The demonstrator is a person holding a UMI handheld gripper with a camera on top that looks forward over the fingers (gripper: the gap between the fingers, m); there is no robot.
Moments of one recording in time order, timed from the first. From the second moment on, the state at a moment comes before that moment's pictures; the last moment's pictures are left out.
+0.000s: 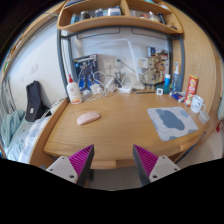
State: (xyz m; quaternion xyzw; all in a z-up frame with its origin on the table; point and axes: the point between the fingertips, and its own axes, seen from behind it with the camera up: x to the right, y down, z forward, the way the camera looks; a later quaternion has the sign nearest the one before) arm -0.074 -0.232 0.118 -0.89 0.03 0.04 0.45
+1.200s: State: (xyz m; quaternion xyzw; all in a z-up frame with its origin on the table) arm -0.240 0.164 0.081 -0.93 -0.03 0.03 0.36
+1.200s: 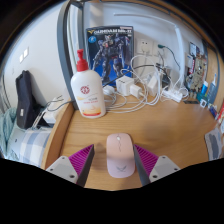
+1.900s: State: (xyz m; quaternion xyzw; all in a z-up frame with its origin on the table) arm -0.242 0.185 0.081 -0.93 -0.11 0.06 0.33
